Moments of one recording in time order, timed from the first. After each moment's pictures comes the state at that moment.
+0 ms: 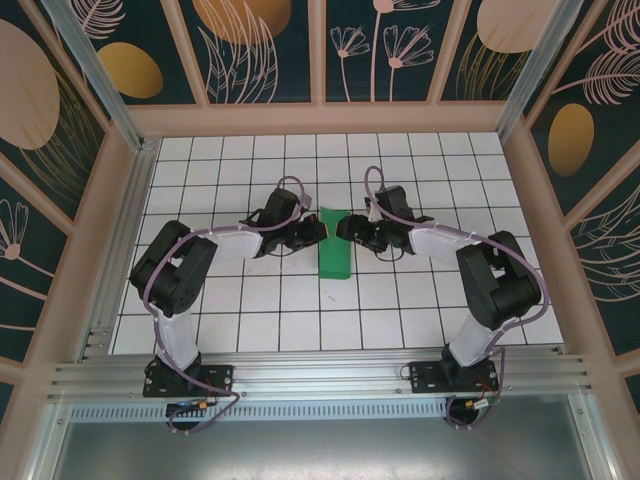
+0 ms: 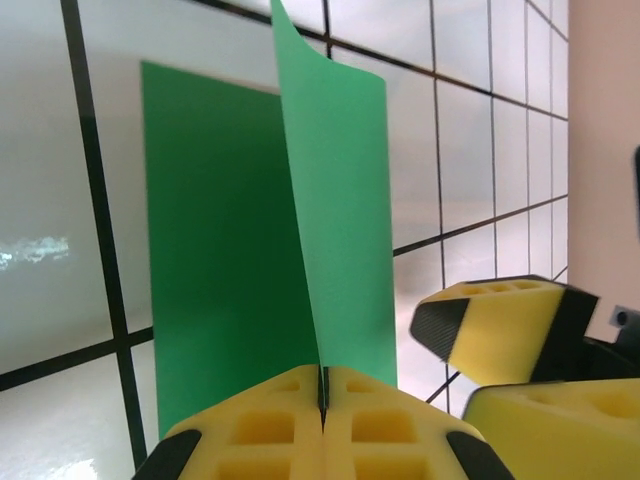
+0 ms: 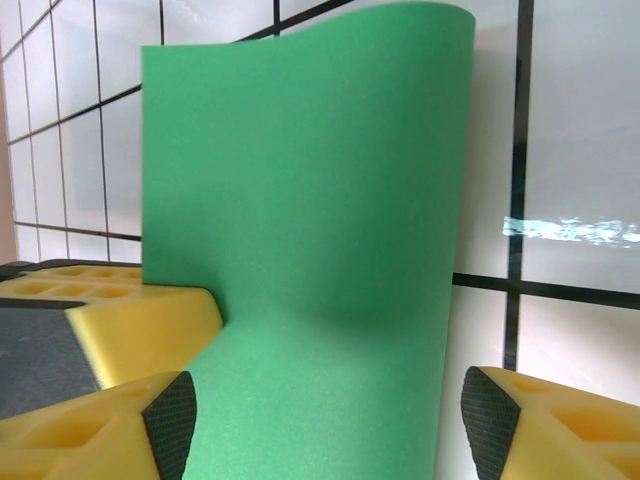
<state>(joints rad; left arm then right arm) -0.57 1.90 1.02 0.16 0.46 -0.88 0.45 1.68 0.91 -0.09 -0.45 0.66</state>
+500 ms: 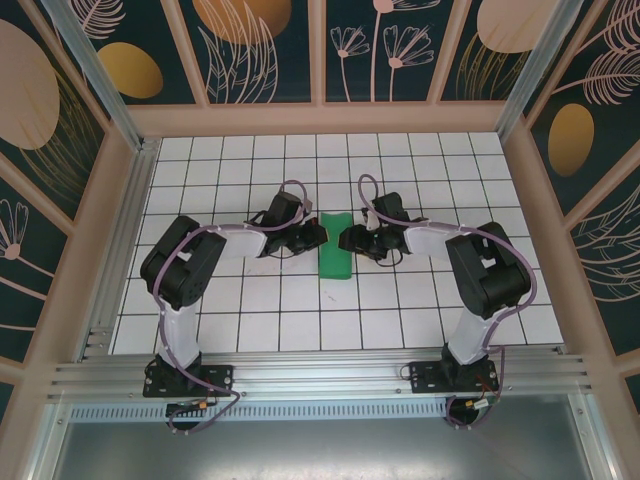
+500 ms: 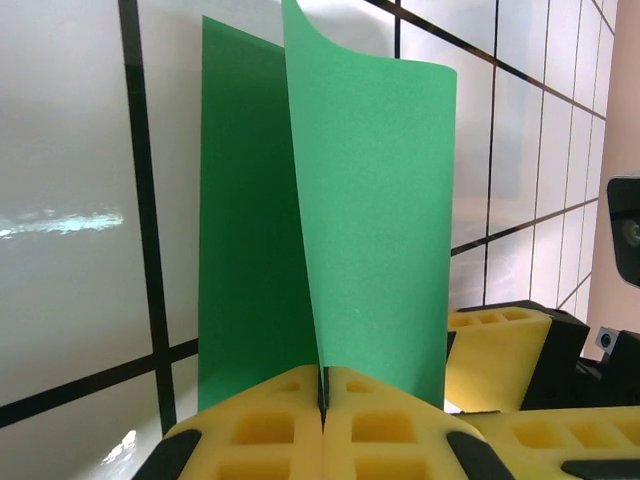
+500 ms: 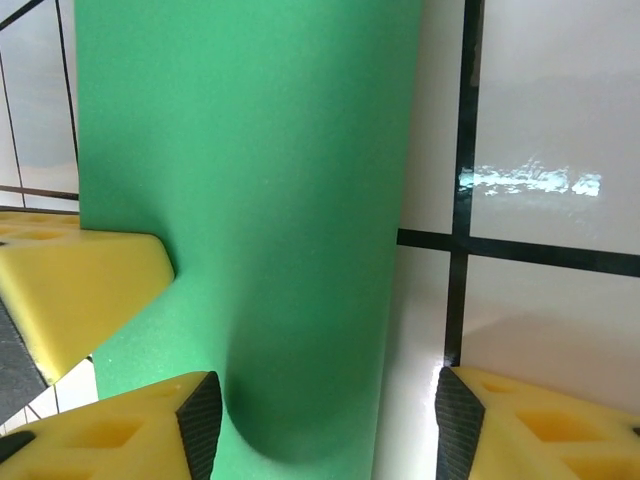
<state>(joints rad) -0.57 1.97 1.04 0.16 0.47 -0.90 0.44 1.77 0.91 -0.14 -0.47 0.60</state>
